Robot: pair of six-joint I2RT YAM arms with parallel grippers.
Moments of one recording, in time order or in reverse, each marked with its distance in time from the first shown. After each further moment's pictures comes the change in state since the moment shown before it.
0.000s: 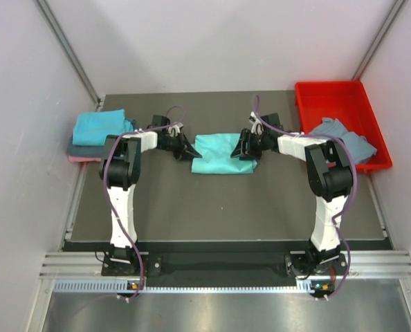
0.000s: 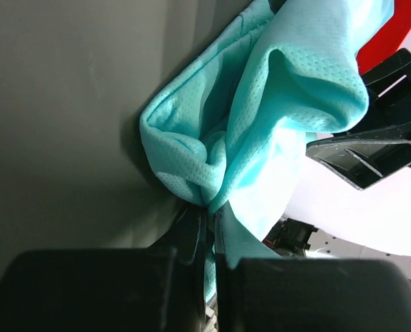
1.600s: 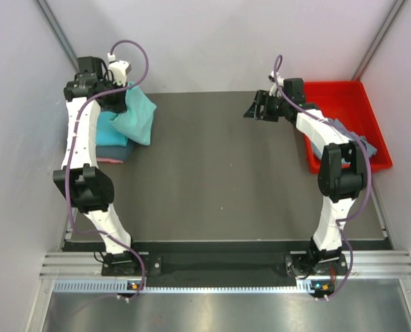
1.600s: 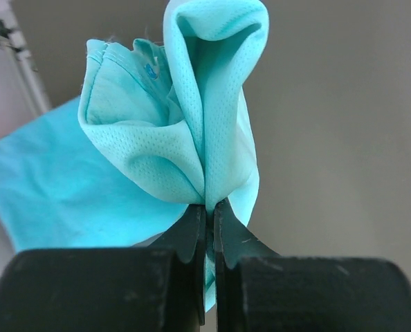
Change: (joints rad) left arm 0.267 -0.388 0.600 -0.740 -0.665 1.053; right arm -0.140 -0.051 0.341 -0.122 0.039 -0.158
